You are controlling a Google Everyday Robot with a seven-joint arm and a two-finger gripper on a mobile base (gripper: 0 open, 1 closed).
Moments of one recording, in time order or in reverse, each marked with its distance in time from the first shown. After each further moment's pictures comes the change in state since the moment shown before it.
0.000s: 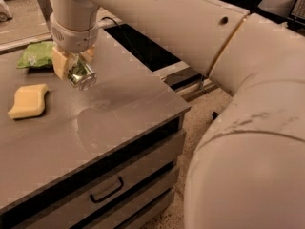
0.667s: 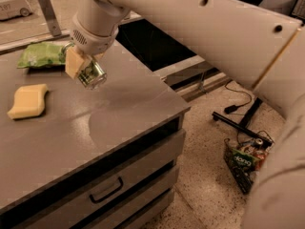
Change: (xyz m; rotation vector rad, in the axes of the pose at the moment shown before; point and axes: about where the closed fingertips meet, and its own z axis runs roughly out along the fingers) arm 0.015 -0.011 -0.012 -0.048 -0.141 -0.074
